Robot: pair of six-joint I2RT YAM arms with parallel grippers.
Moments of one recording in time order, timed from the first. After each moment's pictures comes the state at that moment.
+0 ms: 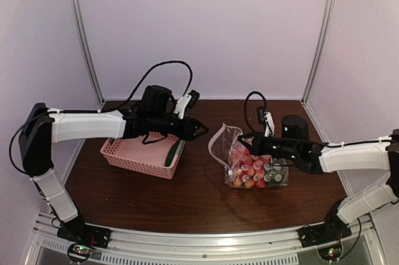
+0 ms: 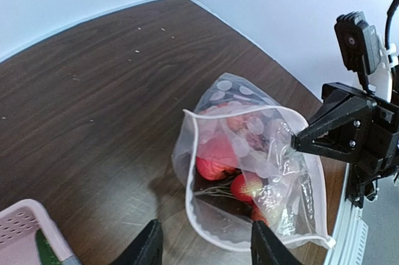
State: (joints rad) left arm -0.77 1.71 1.20 0.01 0.35 -0.24; right arm 0.68 1.33 0.59 0.44 -0.20 0.59
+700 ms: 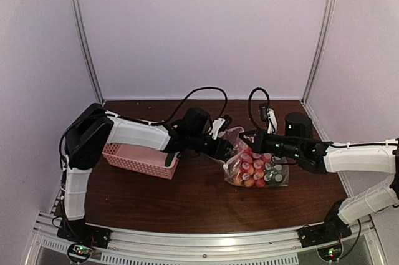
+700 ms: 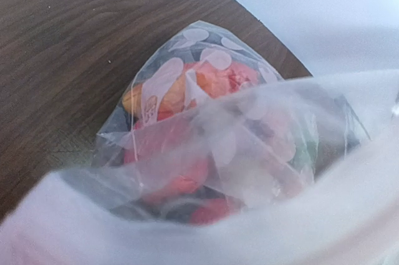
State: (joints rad) left arm -0.91 2.12 1.43 0.12 0.41 -0.35; right arm 0.68 1.26 0.60 0.40 -0.21 0.60
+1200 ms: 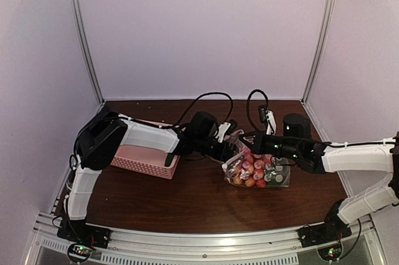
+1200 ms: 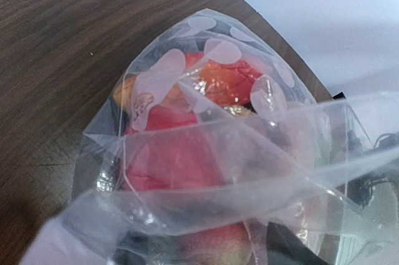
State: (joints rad) left arm -0.92 2.26 1.54 0.14 0.45 -0.38; right arm 0.68 1.28 0.60 0.40 -0.20 0.60
